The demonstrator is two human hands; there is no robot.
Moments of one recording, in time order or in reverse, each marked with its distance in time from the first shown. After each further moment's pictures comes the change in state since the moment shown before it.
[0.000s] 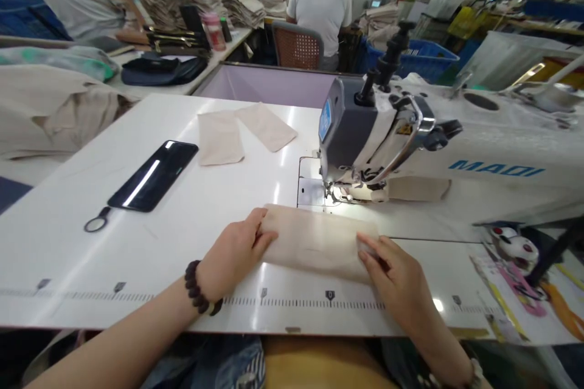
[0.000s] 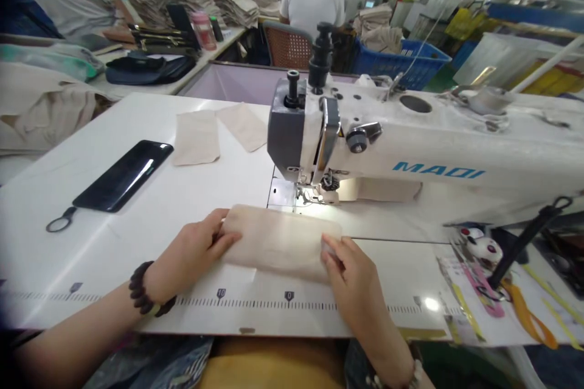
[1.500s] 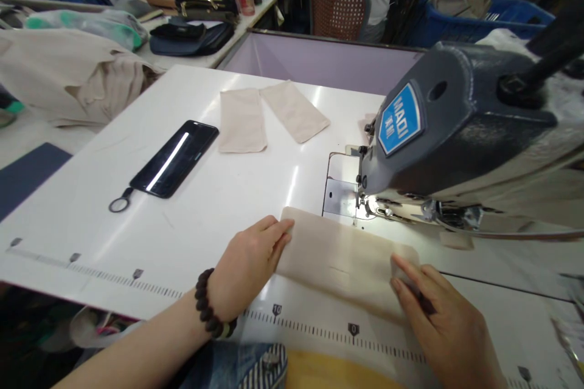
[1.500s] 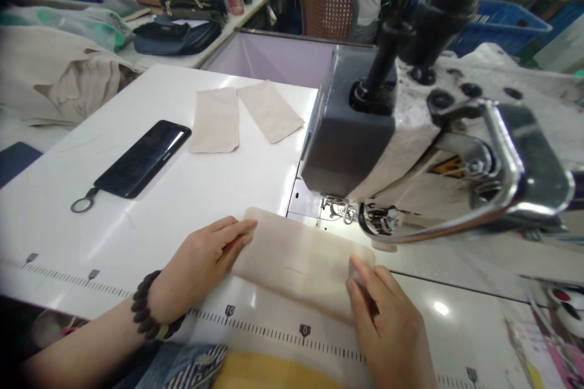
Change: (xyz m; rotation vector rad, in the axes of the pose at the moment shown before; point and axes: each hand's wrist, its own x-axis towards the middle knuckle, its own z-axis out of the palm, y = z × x) left_hand -0.005 -0.008 0.009 -0.006 0.106 0.082; right_hand 0.006 0.002 -0.001 -0.164 -0.053 -0.036
